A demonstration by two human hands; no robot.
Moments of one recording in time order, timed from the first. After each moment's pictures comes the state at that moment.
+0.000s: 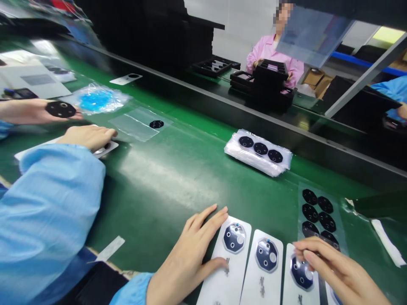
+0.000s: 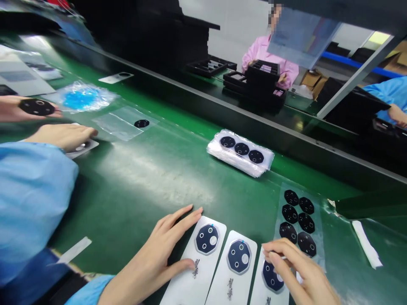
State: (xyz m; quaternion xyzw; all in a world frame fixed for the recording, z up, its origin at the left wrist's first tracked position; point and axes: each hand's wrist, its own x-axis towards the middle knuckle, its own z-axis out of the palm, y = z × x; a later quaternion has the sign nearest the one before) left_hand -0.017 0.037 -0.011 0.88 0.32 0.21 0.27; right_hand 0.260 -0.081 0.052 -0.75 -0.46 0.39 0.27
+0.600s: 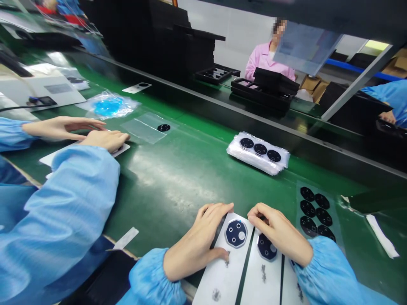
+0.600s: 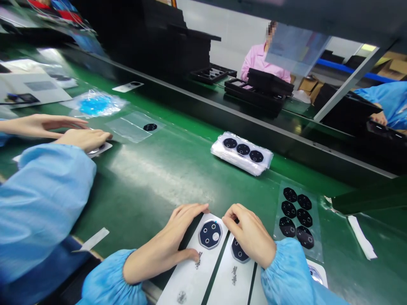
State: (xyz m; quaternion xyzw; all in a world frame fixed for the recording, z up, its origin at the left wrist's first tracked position) left_hand -0.013 0.047 -0.011 0.87 0.26 0.21 0.36; right_hand 0.201 -0.001 0.040 -0.68 -0.60 0.38 0.20
